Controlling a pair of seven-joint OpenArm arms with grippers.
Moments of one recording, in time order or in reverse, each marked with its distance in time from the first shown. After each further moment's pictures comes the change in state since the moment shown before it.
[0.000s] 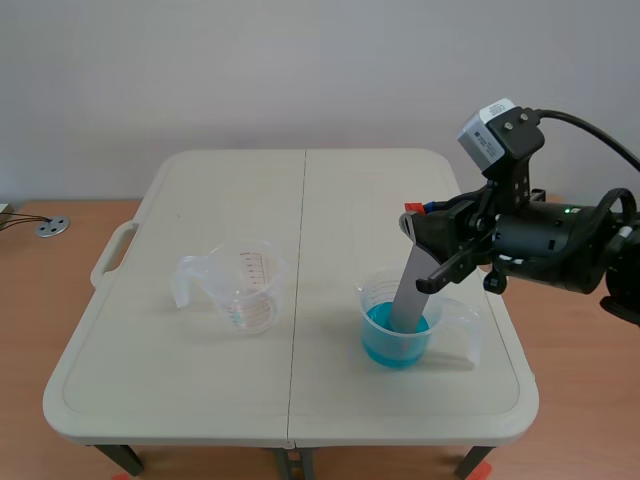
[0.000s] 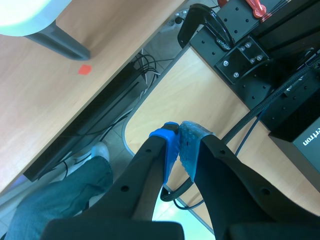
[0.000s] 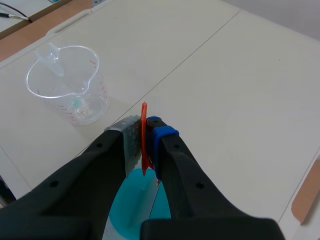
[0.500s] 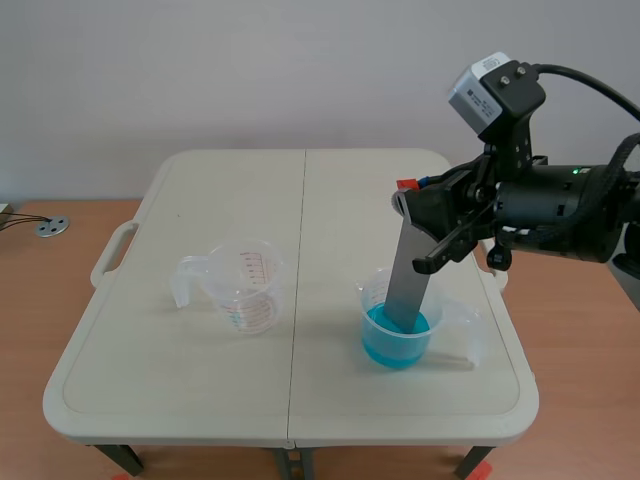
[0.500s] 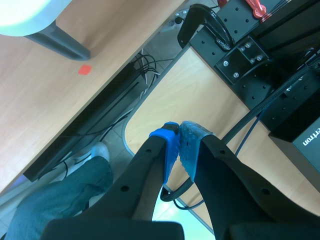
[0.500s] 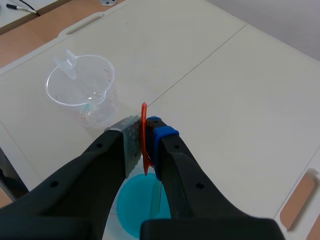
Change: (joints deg) left arm 0.0 0.0 0.0 0.0 0.0 0.0 0.0; right arm -0.2 0.0 0.0 9.8 6.5 0.0 -11.2
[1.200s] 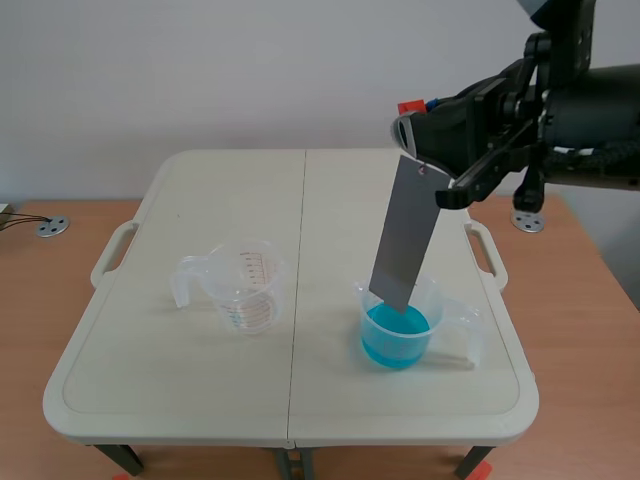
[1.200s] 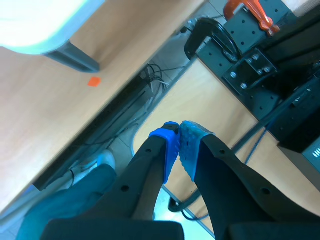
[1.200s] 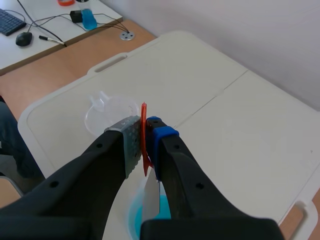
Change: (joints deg) left arm -3.7 0.0 0.1 0.0 0.0 -0.5 0.0; right arm -0.6 0.0 4.8 15.6 16.0 0.0 -15.6
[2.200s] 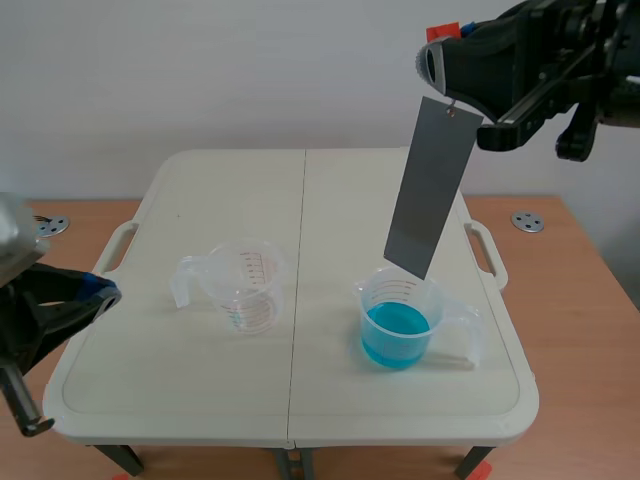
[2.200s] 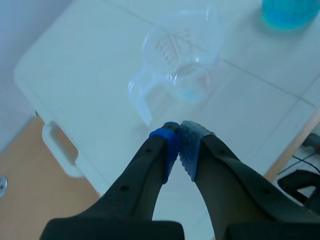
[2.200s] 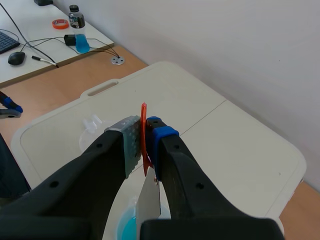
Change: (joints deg) left arm -39.1 0.1 13.0 0.0 0.0 -0.2 3.3; right arm 0.0 0.0 4.9 7.2 4.6 0.0 -2.3
